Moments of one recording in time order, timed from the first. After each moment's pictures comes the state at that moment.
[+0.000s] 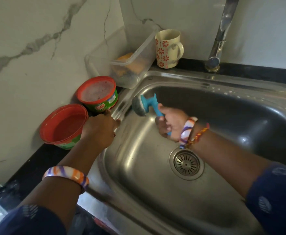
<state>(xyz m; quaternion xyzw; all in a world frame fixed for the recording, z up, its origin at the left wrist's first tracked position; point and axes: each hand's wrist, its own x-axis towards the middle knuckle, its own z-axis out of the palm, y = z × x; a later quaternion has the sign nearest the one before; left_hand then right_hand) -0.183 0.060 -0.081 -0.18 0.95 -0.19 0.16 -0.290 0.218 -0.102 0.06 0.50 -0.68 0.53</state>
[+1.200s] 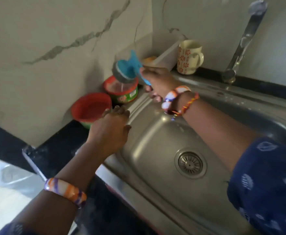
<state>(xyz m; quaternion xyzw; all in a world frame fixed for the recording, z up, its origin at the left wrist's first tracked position) -0.118 0.110 -0.043 -0.26 0.97 0.02 -0.01 -0.274 0.160 -0.021 -0.27 0.65 -0.65 0.29</state>
